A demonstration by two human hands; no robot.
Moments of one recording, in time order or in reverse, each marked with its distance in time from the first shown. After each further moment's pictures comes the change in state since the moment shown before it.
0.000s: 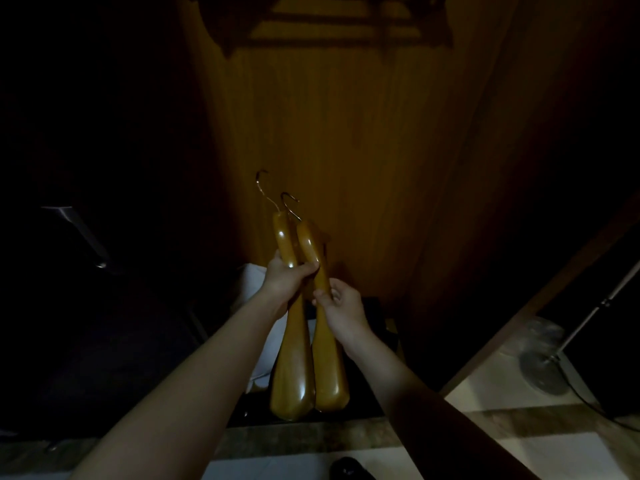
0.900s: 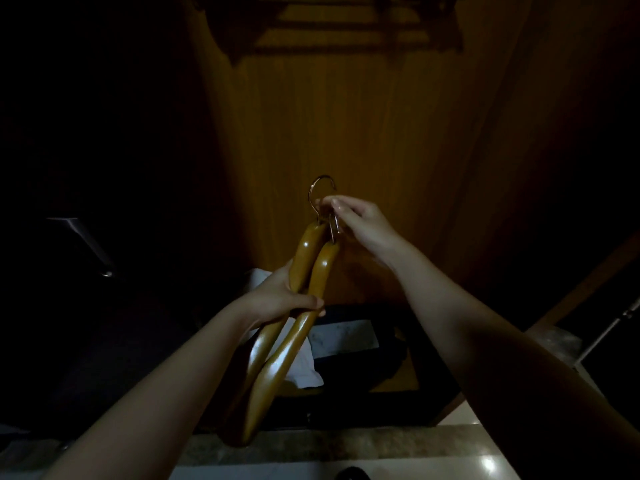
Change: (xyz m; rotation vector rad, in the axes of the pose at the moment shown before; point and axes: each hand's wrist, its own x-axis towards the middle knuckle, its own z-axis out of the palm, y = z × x) left_hand -0.012 0.023 -0.028 0.322 -0.472 0.024; right_hand 0.075 -0.108 -0.049 -0.081 -0.233 -0.331
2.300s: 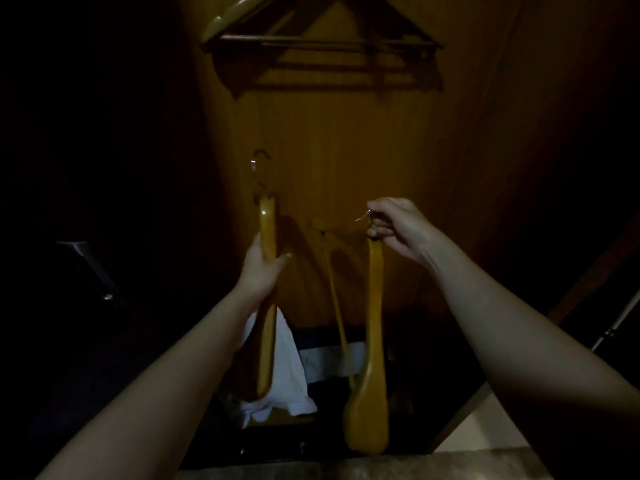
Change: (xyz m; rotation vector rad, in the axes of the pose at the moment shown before) left_hand 0.024 0.031 -0.024 -0.034 0.603 0.231; right_hand -0.005 -0.042 -0.052 0.322 0.030 0.136
